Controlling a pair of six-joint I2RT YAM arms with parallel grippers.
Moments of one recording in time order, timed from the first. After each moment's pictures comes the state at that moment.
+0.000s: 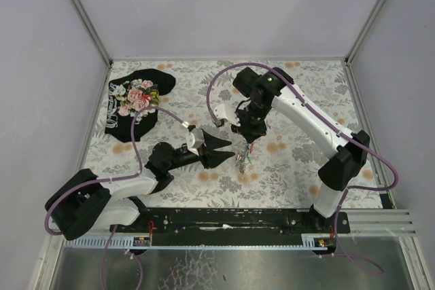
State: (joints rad) left arm -0.75 1.20 0.29 1.16 0.53 -0.22; right arm 0.72 1.76 1.85 -1.52 -0.40 -0.94
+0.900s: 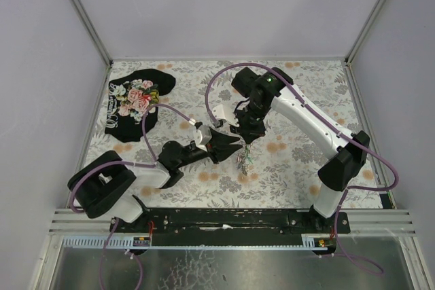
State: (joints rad) left arm -0.79 1.46 0.36 1.40 0.44 -0.21; right arm 0.74 1.77 1.87 -1.53 -0.41 -0.94
